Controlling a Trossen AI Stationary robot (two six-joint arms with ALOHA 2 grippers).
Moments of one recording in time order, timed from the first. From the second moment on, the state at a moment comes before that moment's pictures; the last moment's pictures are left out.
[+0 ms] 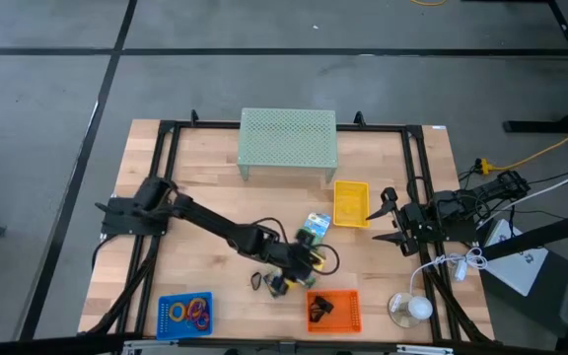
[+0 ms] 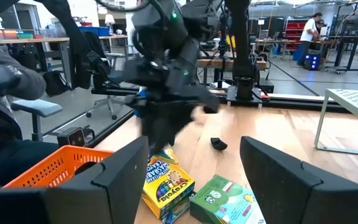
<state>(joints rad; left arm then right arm) -0.30 1.99 1.45 -0.20 -0.11 0.30 0.41 0.04 0.02 0.03 0.11 0.01</state>
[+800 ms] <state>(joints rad) -0.32 1.65 0.85 -0.18 -0.53 -0.38 0.41 0.04 0.02 0.03 0.11 0.02</state>
